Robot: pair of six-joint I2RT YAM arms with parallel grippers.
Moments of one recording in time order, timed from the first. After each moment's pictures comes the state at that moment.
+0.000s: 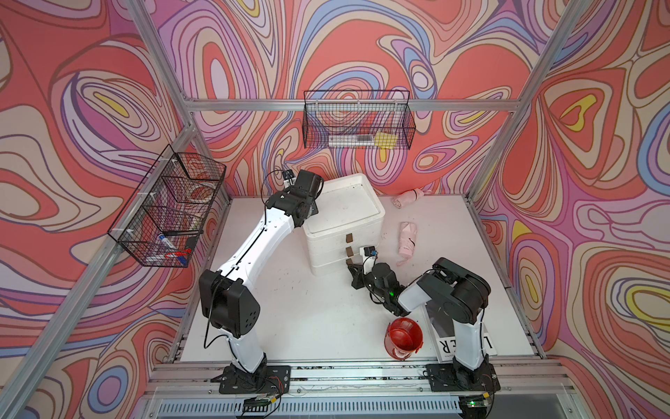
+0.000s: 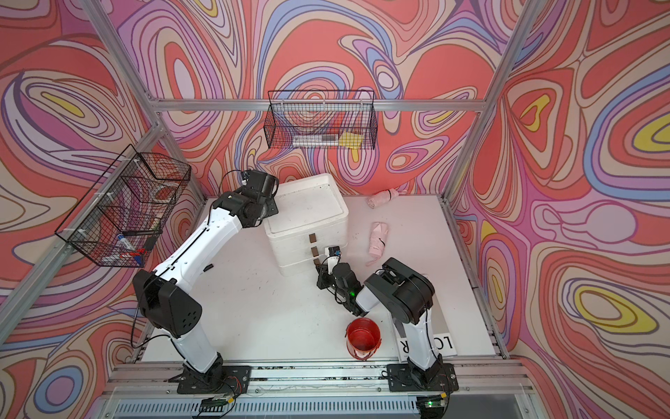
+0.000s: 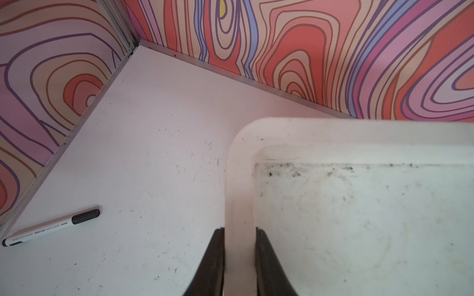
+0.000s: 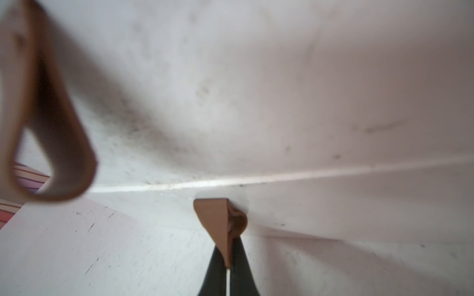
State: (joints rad) left arm -0.41 1.77 1.81 -0.91 -0.46 -0.63; right arm 0.72 1.99 0.66 1.01 0.01 0.46
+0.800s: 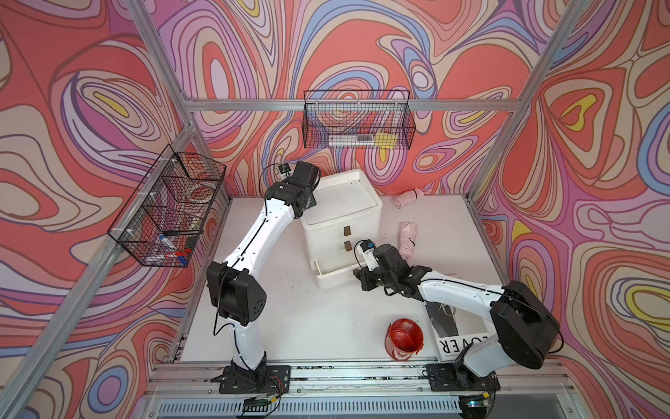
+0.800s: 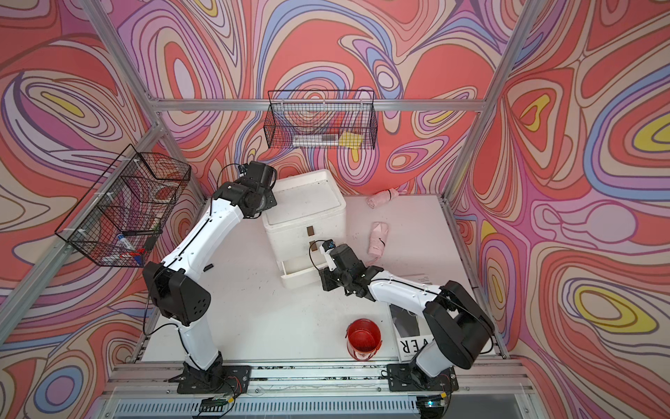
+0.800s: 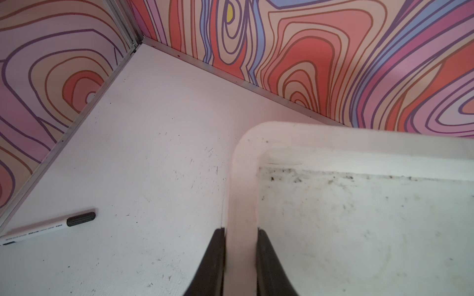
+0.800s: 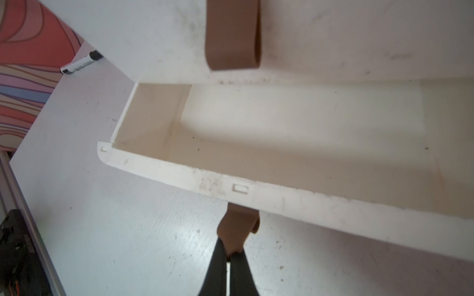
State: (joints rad) left arm -0.36 1.89 1.99 -0.99 -0.45 -0.66; right arm 0.73 1.51 0.87 -0.15 -0.16 0.31
